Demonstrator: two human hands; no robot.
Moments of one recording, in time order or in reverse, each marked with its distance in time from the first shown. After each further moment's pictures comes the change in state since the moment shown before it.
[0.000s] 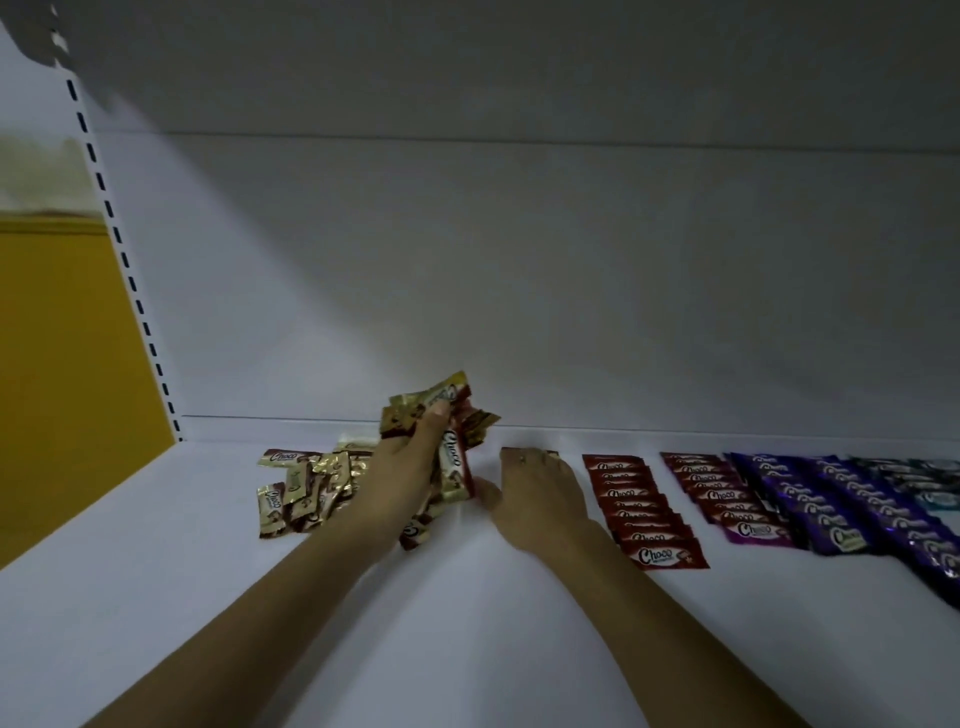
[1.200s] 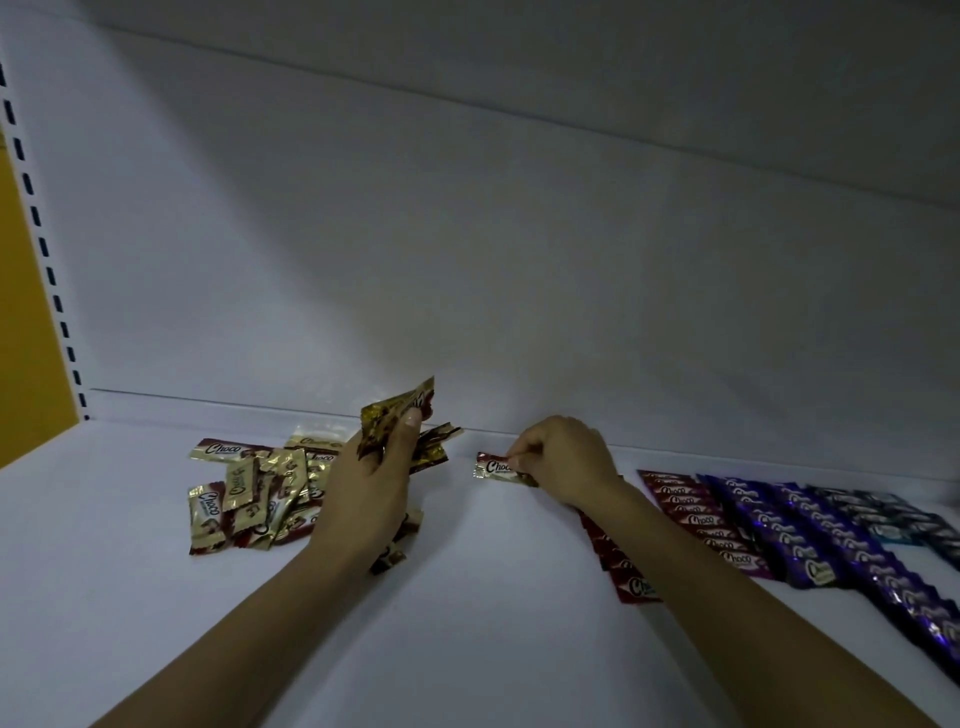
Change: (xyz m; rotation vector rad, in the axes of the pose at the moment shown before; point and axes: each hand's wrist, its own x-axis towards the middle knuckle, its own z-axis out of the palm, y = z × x) left_hand 0.011 -0.023 -0.008 0.112 0.151 0.088; right_hand 0.040 0.044 -0.036 0.198 0.011 0.069
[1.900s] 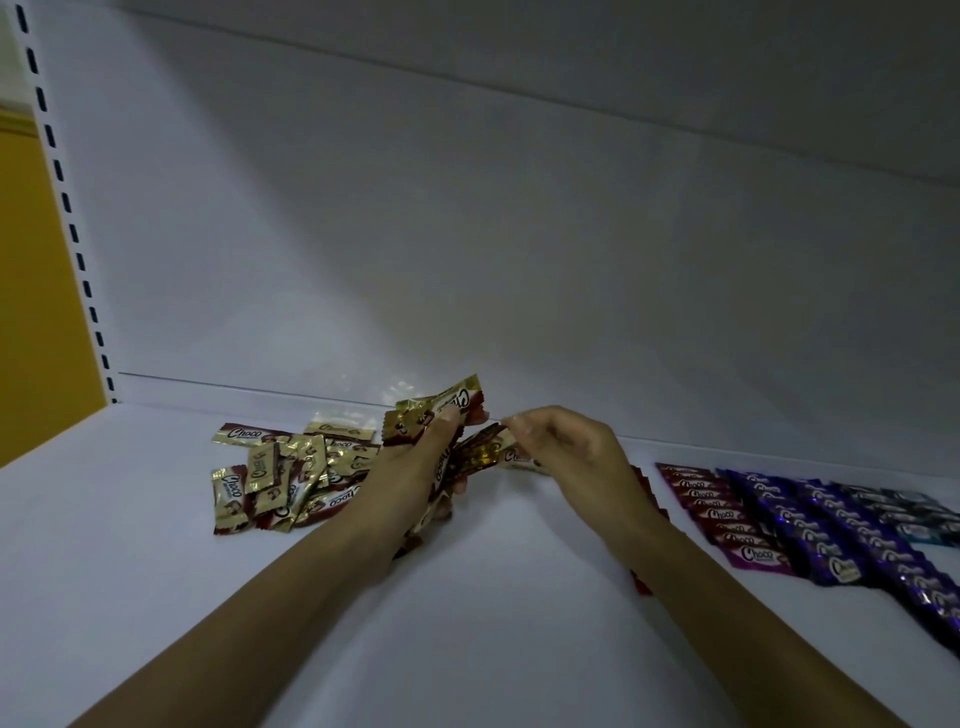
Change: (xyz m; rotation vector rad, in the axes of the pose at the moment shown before) left_hand -0.005 0.009 0.003 -0.209 -0.287 -0.309; right_hand -0.058 -0.037 -0.019 0.881 -0.005 -0.151
